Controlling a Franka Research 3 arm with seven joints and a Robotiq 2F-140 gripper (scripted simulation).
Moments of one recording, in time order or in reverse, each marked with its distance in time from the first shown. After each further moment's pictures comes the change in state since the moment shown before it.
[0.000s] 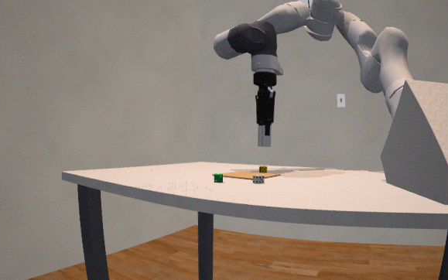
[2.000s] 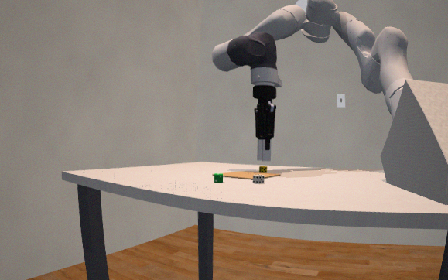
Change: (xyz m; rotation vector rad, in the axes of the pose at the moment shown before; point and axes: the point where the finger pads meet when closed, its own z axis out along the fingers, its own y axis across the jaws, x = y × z) arm 0.001 -0.001 0.044 -0.001 0.008 -0.049
